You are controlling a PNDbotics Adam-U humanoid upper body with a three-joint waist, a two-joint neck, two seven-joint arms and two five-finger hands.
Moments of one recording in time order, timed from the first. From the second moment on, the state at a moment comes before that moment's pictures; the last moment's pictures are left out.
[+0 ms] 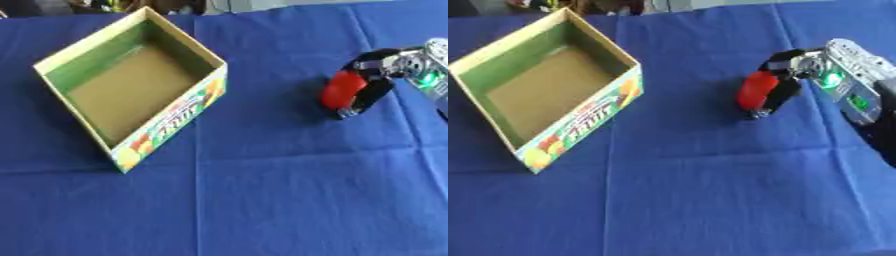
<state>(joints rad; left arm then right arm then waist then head) -0.34 0.19 0.05 -1.98 -0.06 -0.08 0.31 -0.79 -0.88 0.40 -1.40 0.67 0.35 0.87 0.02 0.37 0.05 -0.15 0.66</state>
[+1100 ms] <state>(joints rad) -0.34 0.19 0.05 -1.98 -0.06 -0.07 0.30 -0.78 -0.88 0.40 -1.43 0.56 0.45 0.77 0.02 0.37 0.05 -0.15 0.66</state>
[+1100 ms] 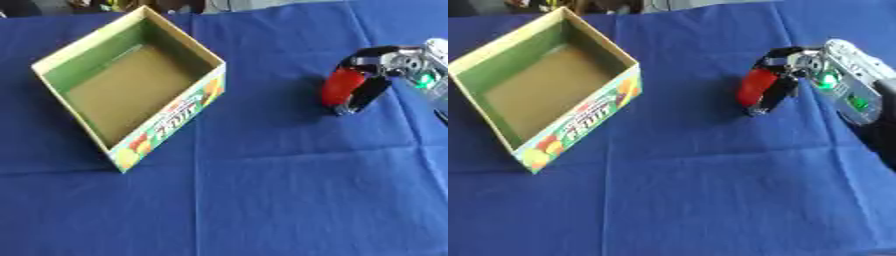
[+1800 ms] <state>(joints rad) -0.34 0.19 0.05 -1.98 -0.06 -0.07 0.30 -0.78 -0.88 0.39 -1.45 0.52 0.51 0.66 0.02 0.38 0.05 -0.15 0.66</state>
